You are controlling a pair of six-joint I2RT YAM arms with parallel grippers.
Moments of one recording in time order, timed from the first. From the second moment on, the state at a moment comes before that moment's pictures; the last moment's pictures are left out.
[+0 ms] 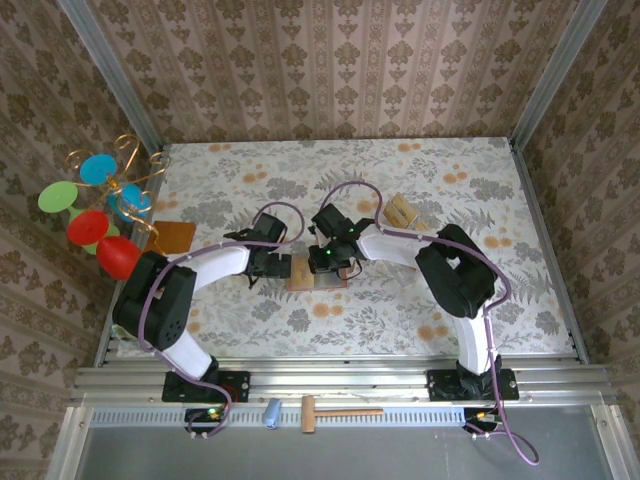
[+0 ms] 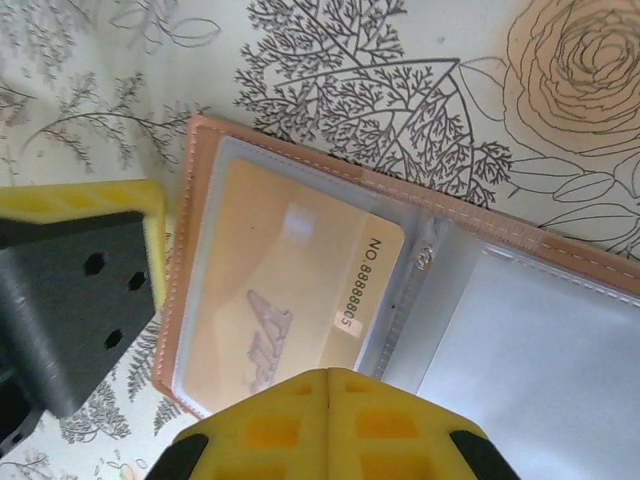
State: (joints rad) left arm -0.52 1.61 0.85 -0.48 -0.21 -0.40; right arm 0.72 1.98 1.32 -0.41 -0.27 0.53
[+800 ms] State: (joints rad) left arm -0.50 1.60 0.84 -0.49 -0.21 -0.40; right arm 0.72 2.02 1.31 -0.40 -0.25 0.53
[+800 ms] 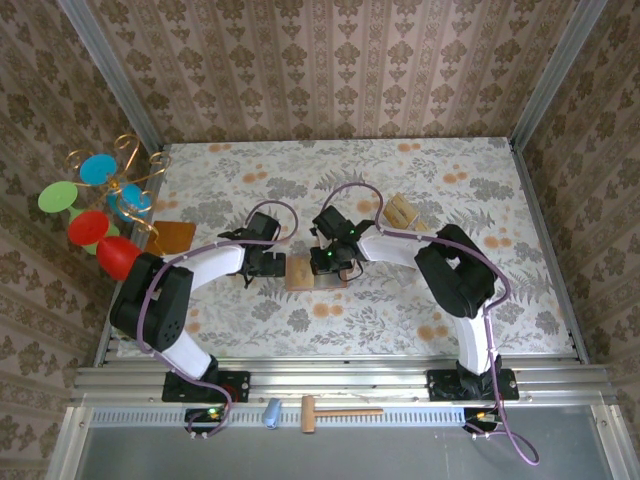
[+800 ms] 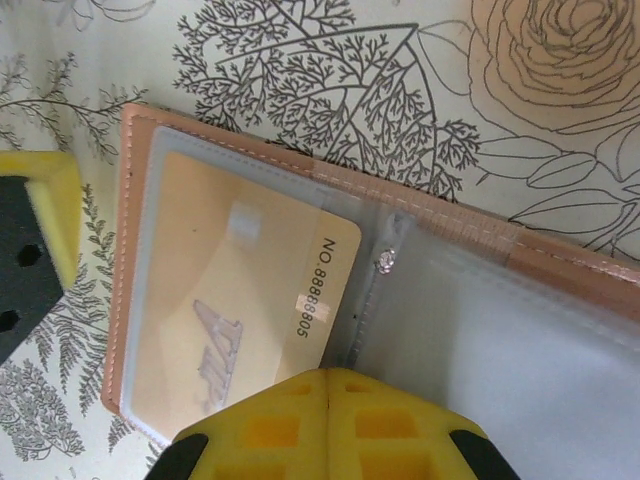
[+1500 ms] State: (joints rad) left arm -0.52 1.62 0.84 -0.47 -0.22 -0.40; right arm 0.73 2.04 1.35 -0.40 -0.26 0.53
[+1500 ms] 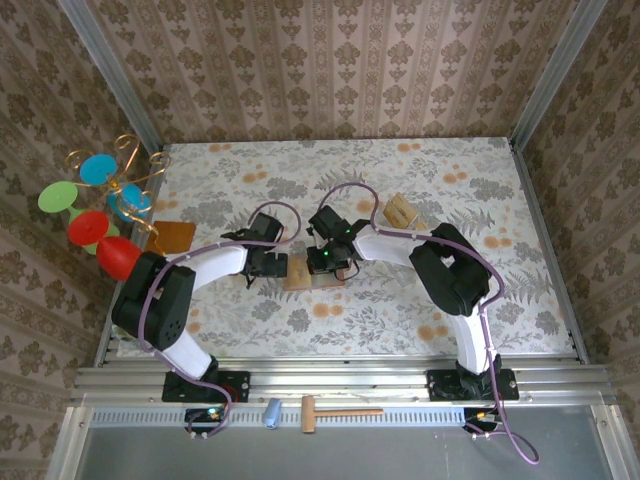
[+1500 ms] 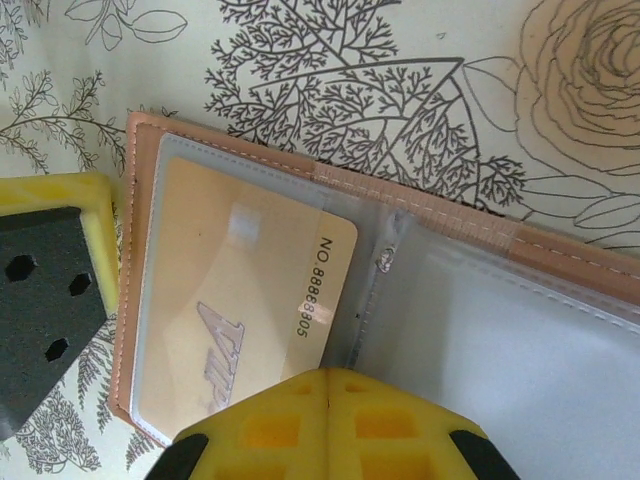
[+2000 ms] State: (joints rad) left arm -0.52 1.62 0.84 -0.47 -0.23 -0.40; right arm 0.74 2.05 1.36 -0.40 -0.28 0.55
